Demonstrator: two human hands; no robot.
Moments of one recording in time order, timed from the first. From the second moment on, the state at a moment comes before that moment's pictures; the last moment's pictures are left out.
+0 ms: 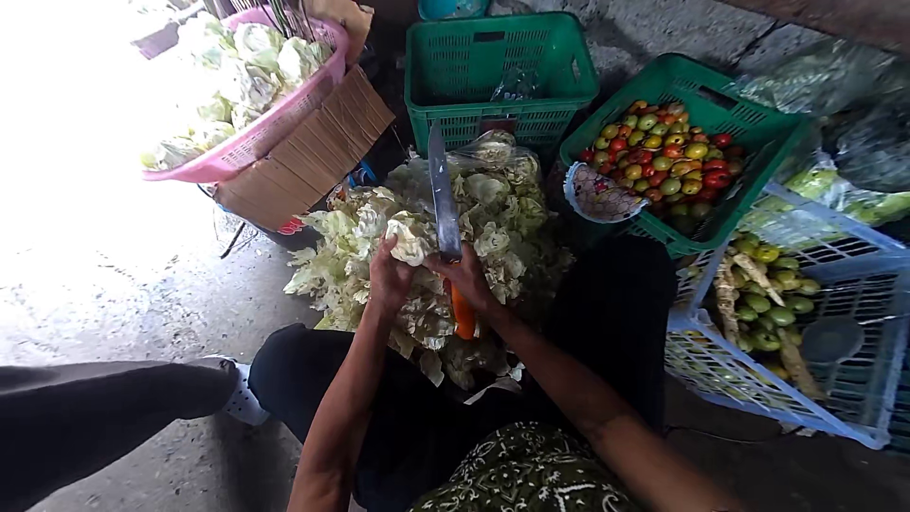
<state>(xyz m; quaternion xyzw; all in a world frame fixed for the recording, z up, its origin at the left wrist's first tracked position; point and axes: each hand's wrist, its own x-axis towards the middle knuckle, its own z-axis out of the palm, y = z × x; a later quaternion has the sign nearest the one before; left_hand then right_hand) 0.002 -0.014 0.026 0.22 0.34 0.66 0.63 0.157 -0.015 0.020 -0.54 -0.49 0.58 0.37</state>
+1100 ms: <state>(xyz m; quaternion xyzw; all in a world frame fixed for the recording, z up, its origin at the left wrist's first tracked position) -0.023 -0.023 0.010 0.37 0.51 0.70 0.34 0.105 -0.020 0.025 -0.48 -0.44 0.70 0.29</state>
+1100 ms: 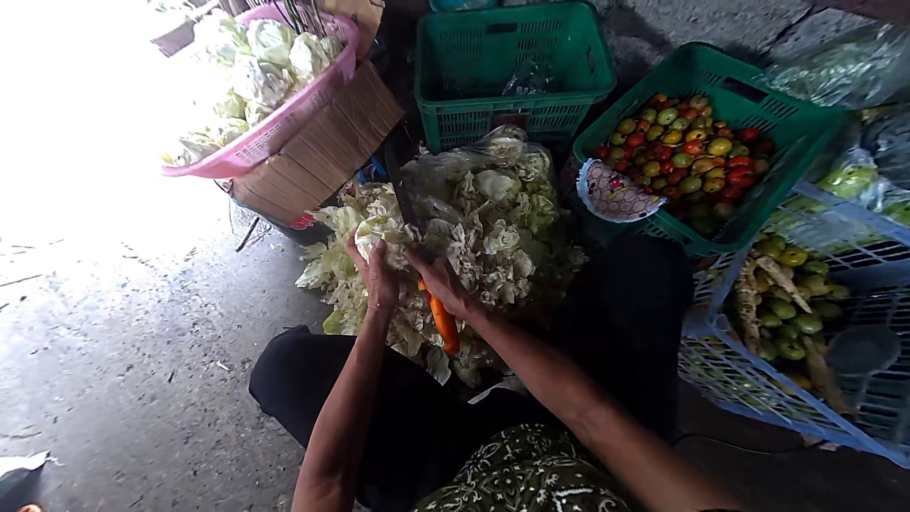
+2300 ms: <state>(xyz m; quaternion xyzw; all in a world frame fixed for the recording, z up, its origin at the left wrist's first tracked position) -0.044 -0.033 -0.009 0.36 0.56 0.71 0.24 0.080 -0.013 0.032 -0.46 -0.47 0.71 0.25</state>
